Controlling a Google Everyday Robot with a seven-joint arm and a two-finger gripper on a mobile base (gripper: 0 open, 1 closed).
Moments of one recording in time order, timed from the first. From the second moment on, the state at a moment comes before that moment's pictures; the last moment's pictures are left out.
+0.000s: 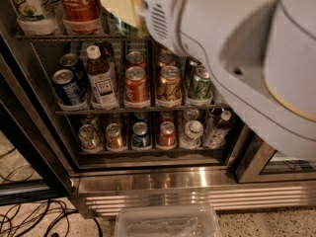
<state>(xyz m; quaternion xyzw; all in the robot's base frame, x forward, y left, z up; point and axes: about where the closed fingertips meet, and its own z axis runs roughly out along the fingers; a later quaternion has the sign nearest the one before) 0.480 0.015 1.139 -0.23 0.66 0.14 0.70</state>
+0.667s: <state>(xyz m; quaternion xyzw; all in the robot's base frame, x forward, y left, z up) 0.466 0.028 1.142 -0.25 0.65 0.15 0.70</state>
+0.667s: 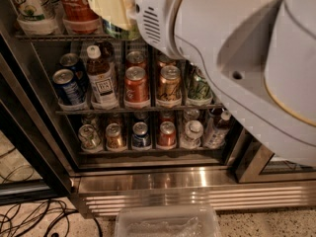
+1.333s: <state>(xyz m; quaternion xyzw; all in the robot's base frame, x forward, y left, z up) 0.431 0.000 1.058 -0.23 0.73 0.17 0.62</state>
